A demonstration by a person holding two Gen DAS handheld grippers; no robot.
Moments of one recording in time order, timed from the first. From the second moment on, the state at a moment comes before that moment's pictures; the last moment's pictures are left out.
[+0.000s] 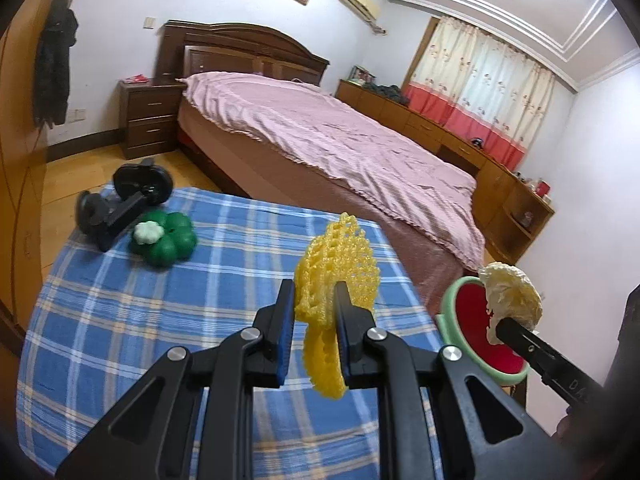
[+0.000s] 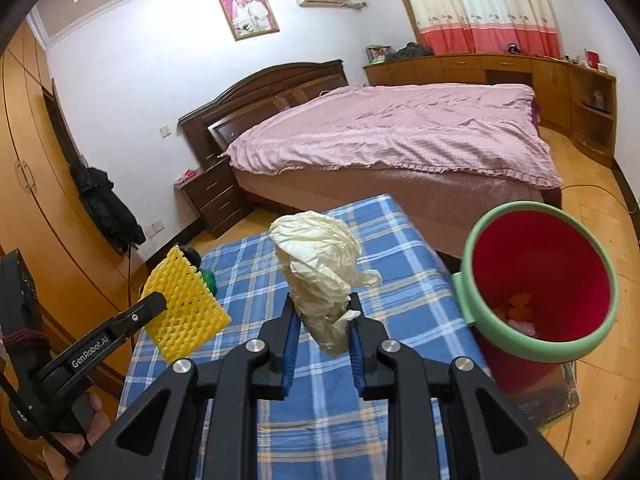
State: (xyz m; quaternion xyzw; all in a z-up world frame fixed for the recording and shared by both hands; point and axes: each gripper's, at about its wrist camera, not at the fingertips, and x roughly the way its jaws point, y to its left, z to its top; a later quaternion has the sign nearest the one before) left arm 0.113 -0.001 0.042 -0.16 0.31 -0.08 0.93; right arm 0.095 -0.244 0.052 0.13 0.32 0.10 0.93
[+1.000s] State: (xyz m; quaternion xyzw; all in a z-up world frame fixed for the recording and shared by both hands) left arm 0.133 -0.117 0.060 -0.13 0.32 -0.19 0.92; right arm 0.066 -0.364 0.055 0.19 0.29 0.01 0.94
